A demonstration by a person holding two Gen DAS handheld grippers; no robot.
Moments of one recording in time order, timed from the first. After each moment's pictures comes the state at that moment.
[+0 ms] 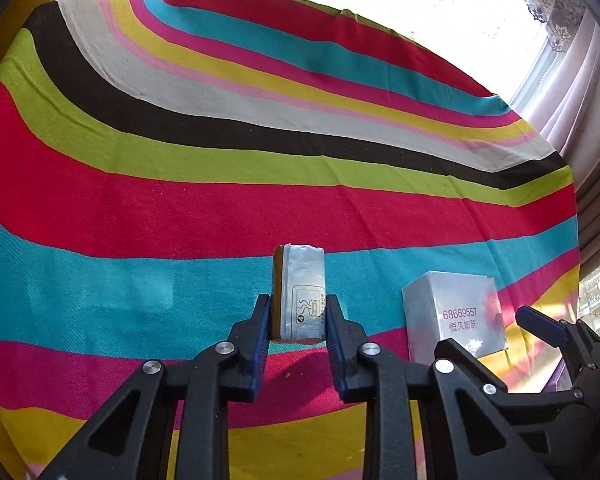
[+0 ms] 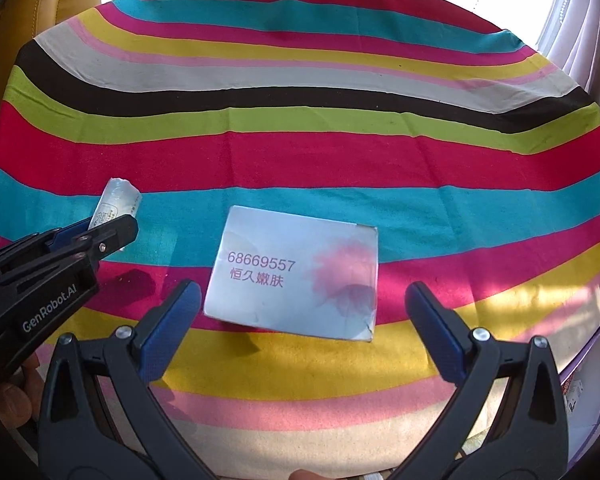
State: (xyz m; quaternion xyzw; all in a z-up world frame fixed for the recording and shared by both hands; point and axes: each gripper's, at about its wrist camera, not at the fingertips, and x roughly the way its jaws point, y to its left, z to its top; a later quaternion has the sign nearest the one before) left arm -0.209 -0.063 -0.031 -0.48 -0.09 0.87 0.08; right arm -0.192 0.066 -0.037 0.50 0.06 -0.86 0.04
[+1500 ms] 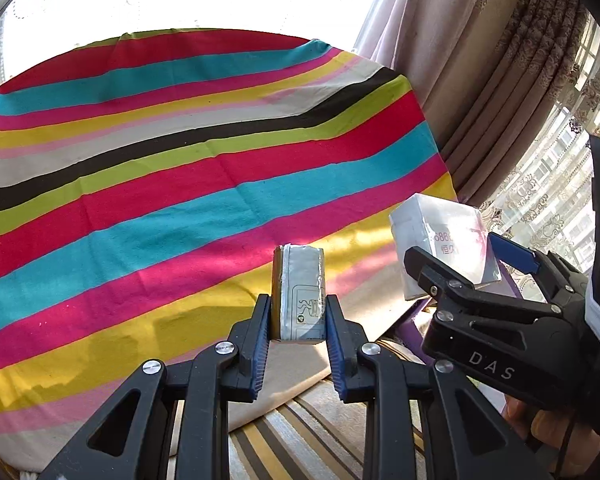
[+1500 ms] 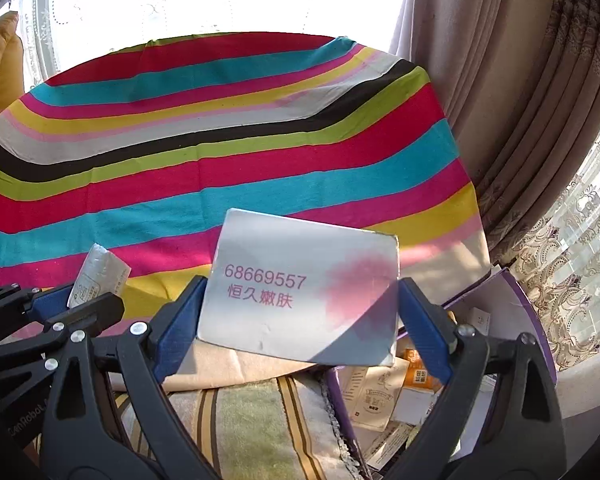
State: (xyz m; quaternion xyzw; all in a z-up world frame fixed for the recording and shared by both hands) left arm -0.120 0.144 0.037 -0.47 -0.01 0.84 0.27; right arm -0.101 0.256 0.038 0.42 0.03 -0.90 -0.10
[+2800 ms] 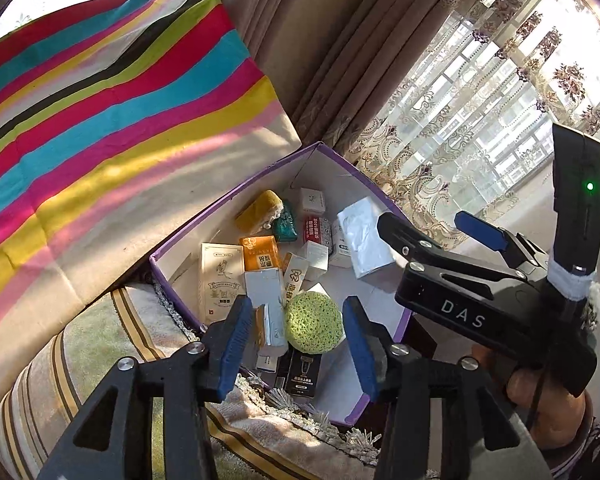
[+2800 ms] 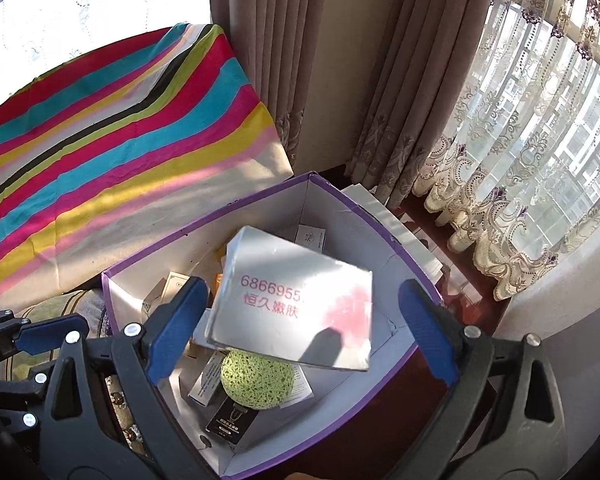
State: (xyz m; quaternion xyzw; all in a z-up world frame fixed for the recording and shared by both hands) left arm -0.014 0.304 0.038 -0.52 0.02 0.74 0.43; right arm 0.035 0.438 0.044 0.43 -0.03 -0.87 -0.25
